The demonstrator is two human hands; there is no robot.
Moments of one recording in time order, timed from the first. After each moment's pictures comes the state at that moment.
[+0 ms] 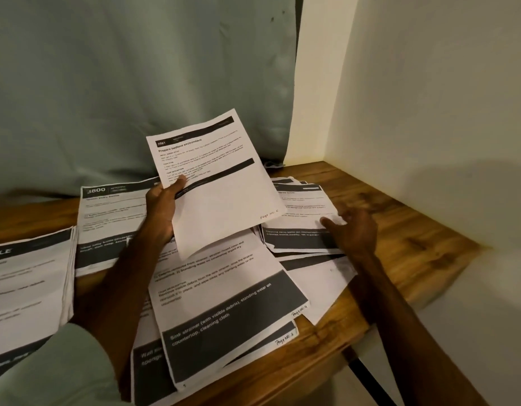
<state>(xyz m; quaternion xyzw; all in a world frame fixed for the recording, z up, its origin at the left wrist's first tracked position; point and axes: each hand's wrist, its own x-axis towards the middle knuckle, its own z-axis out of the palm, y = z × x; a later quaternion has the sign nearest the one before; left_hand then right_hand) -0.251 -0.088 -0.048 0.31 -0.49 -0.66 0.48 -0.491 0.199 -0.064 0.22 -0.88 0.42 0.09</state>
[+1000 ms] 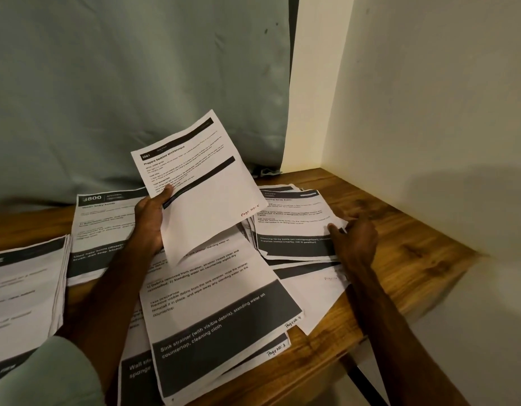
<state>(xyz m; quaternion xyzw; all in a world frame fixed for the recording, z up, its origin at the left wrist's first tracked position) -0.243 -0.099 -0.054 0.31 -0.45 -0.68 0.48 -0.495 0.200 -0.067 0.16 -0.85 0.49 0.09</state>
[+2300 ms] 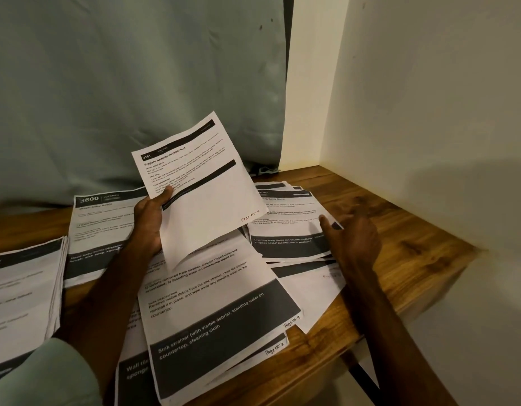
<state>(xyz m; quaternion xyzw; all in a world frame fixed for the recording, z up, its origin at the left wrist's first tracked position) -0.247 -0.099 -0.057 0.31 -0.47 -0.67 0.48 -0.476 0.206 -0.056 0.16 -0.89 0.38 0.17</state>
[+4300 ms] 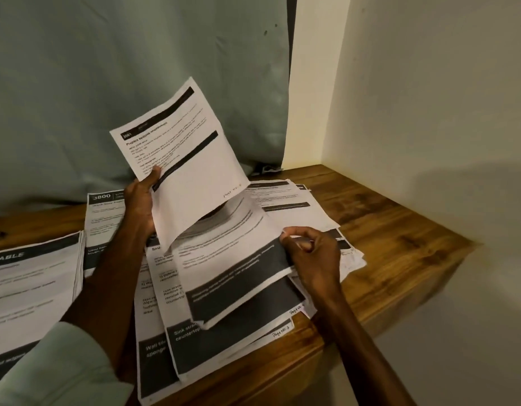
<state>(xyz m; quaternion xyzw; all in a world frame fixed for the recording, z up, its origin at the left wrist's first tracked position) -0.219 -0.110 -0.026 0.23 -0.43 -0.69 0.53 -0.357 0.207 -0.059 0.26 -0.68 0.68 -0.05</state>
